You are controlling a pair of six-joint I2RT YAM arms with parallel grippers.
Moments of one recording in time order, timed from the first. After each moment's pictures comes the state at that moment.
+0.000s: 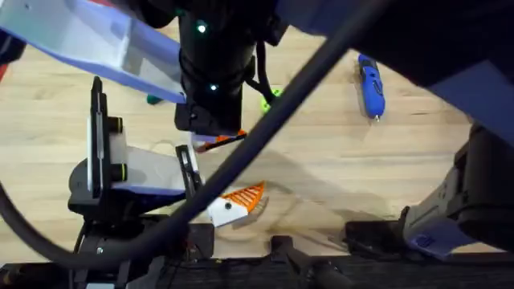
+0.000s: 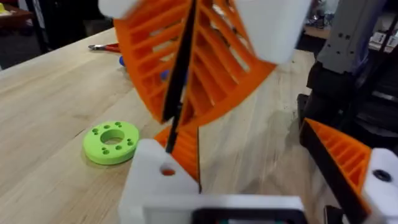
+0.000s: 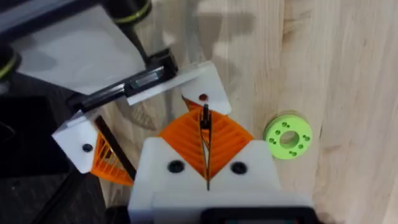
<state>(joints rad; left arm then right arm) -0.02 0.01 0.01 -0.14 1.22 0.02 1.08 1.95 2.19 -1.53 -0.04 -0.43</state>
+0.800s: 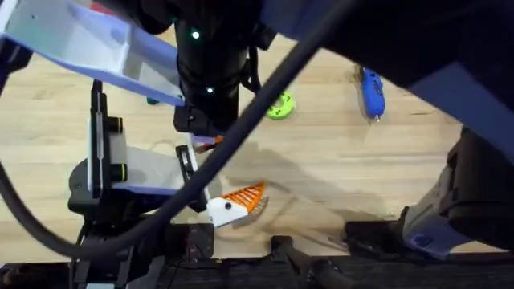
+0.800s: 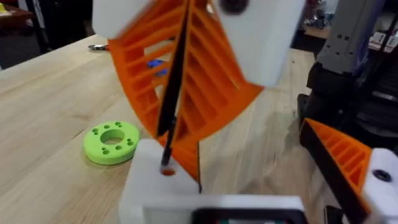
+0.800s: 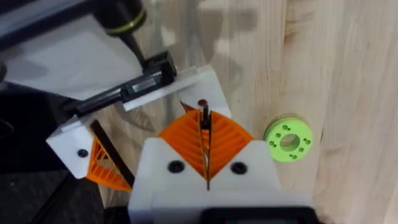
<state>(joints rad) -0.02 0.01 0.01 -0.14 1.22 0.02 1.08 1.97 2.19 -1.52 -0.04 -0.44</state>
